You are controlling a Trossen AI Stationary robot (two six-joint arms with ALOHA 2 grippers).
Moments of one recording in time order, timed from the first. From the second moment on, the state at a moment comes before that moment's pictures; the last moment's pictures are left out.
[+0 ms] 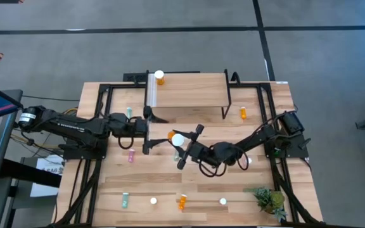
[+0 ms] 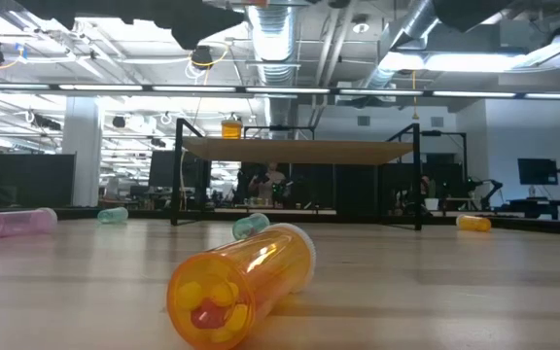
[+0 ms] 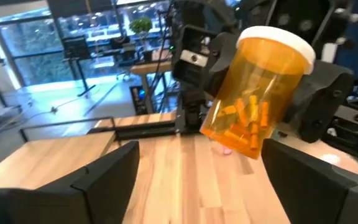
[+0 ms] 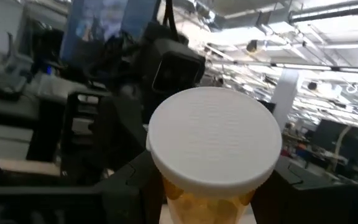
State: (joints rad) left arm -0.04 1.06 0.59 0.44 -0.08 0.12; right arm 0.33 1.86 1.05 1.19 0.74 -0.56
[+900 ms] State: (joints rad) left arm -0.11 1.20 0.73 0.24 -0.22 0.02; right arm 0.29 1.86 1.05 0.72 1.06 -0.39
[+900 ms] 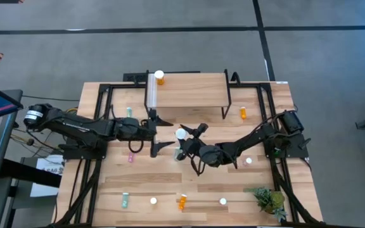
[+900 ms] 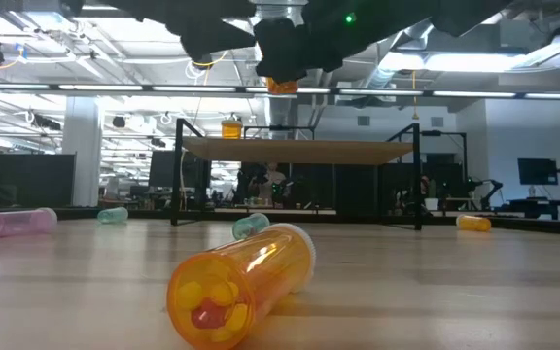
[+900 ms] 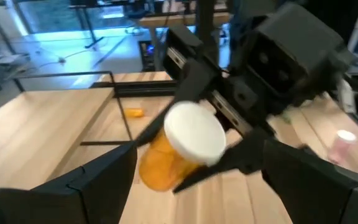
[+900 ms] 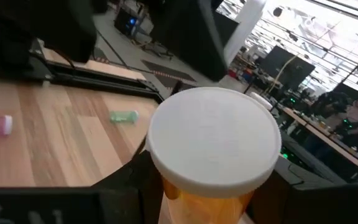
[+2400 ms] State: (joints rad) left arm -0.20 1.49 0.97 0.09 -0.61 -0.01; right arm 0.29 1.86 1.05 0.63 1.10 -0.37
